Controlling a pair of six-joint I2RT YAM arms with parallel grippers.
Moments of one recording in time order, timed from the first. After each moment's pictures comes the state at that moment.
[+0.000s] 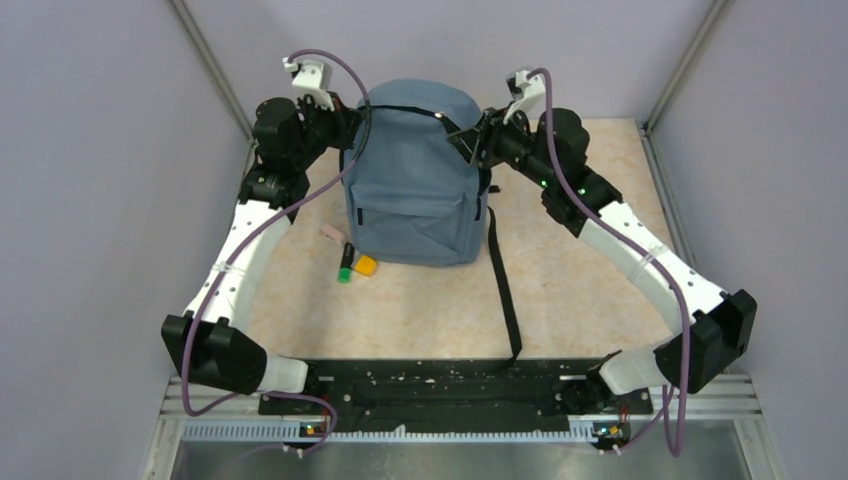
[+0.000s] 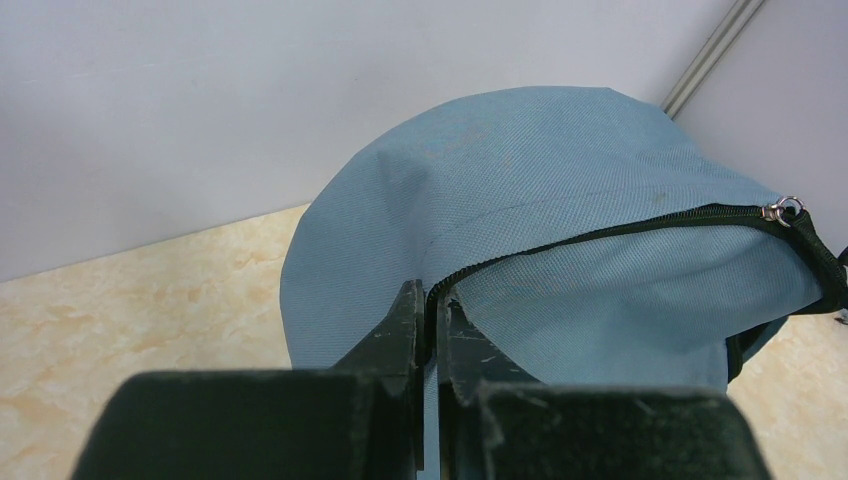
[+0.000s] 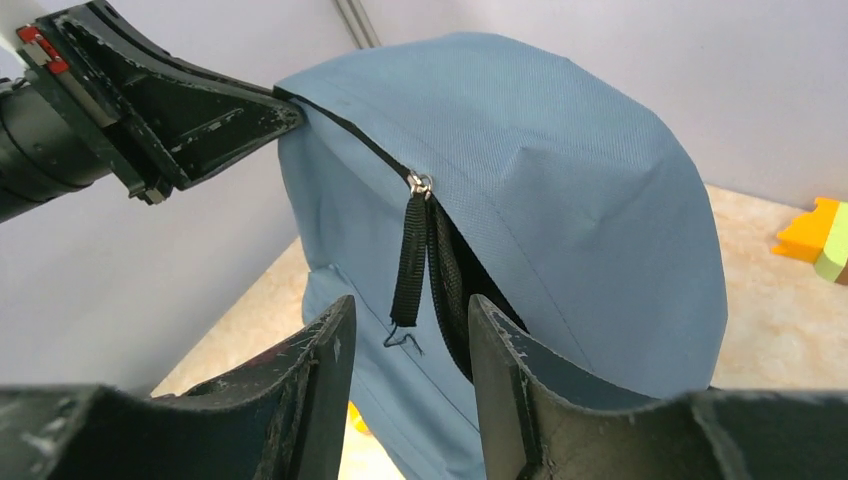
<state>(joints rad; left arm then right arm) -0.20 1.38 1.42 -0.08 0.30 -0.16 0.59 1.40 1.41 -0.02 -0.18 0.33</state>
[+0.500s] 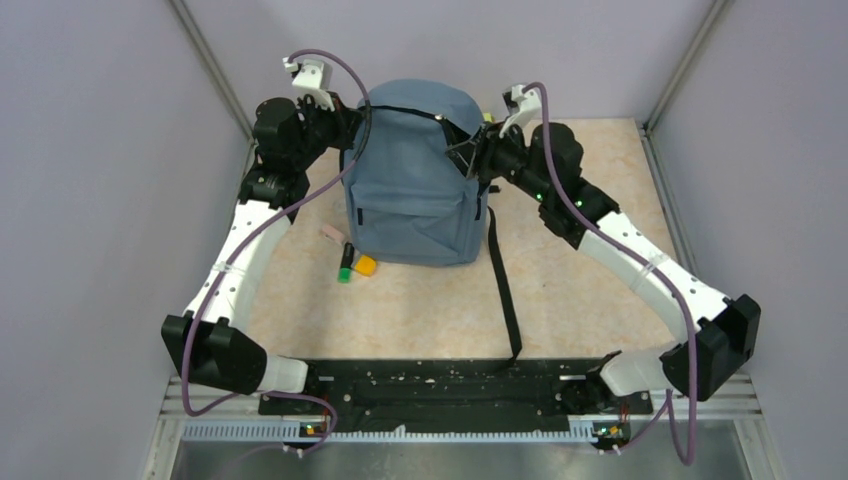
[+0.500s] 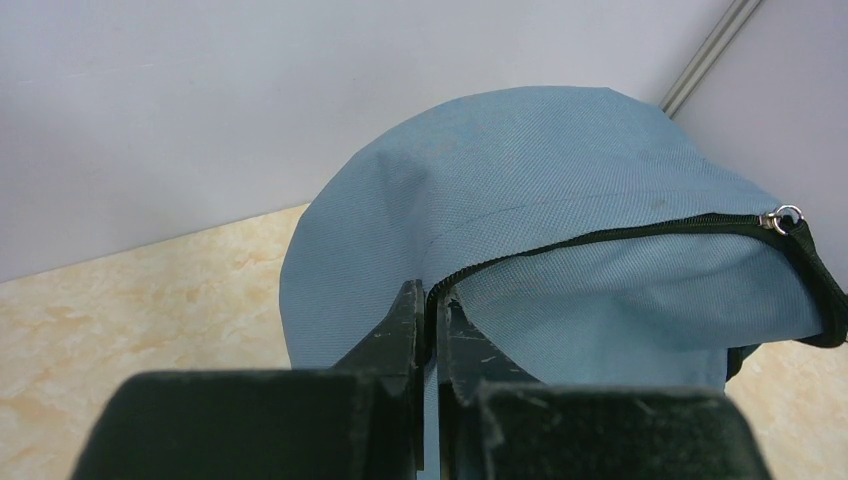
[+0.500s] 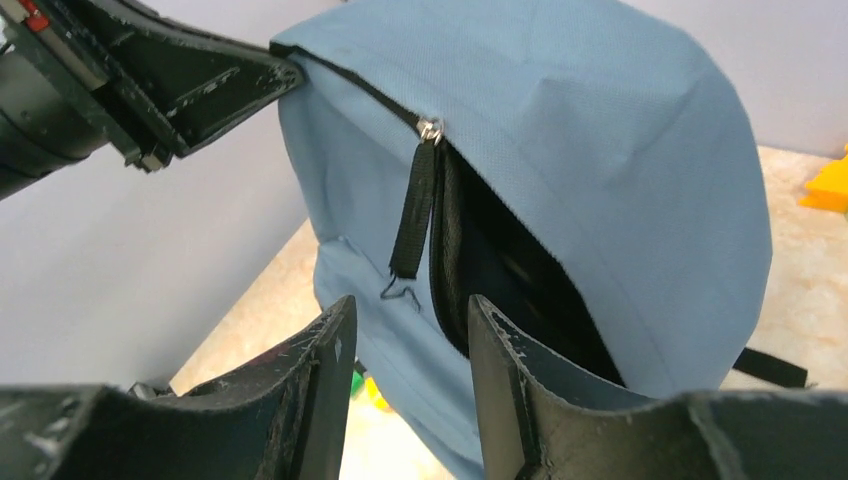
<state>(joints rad) -0.20 1.38 1.42 -0.08 0.30 -0.16 0.62 1.37 1.35 -0.03 -0.12 0.38</state>
